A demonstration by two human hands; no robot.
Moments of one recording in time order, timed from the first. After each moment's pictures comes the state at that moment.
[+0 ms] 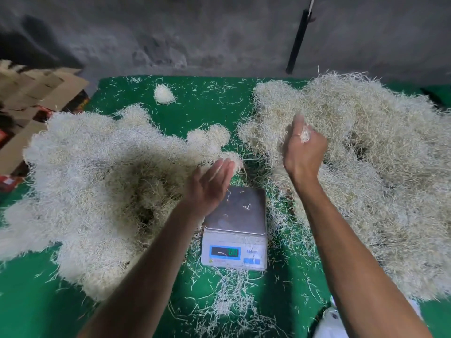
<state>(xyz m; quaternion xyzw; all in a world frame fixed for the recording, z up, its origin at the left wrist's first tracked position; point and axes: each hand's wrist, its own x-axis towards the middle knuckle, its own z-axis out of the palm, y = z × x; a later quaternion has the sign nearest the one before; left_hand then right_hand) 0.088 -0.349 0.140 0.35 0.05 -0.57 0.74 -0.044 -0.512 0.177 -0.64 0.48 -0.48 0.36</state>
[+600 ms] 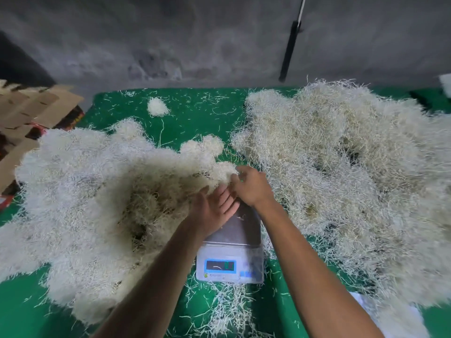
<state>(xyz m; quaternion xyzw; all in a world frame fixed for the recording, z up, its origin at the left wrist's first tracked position) 0.085 -0.374 0.089 0.38 0.10 -0.61 0.69 -0.007 -0.484 0.117 -0.82 0.43 -0.12 0.35</state>
